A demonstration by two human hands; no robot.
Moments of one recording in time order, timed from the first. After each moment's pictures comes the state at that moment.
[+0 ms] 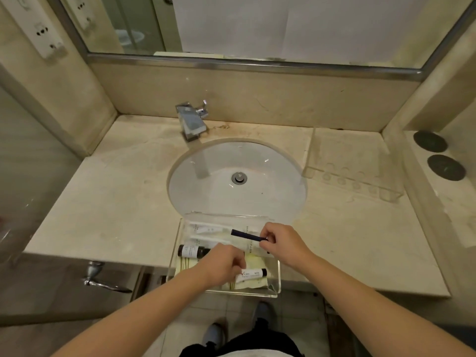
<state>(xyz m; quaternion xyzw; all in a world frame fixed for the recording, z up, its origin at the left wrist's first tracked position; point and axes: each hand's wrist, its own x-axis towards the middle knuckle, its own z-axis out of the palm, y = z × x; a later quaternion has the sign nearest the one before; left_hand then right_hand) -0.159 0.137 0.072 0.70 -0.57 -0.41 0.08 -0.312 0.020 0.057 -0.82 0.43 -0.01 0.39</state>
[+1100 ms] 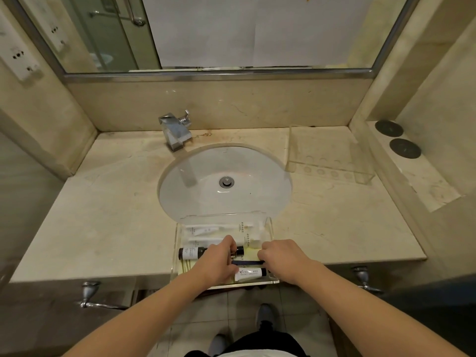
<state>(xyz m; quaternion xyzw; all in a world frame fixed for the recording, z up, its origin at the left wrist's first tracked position) -0.152 0.155 0.065 0.72 -0.56 -0.39 0.10 -0.328 0.073 0.057 -0.94 0.27 0.19 0.06</state>
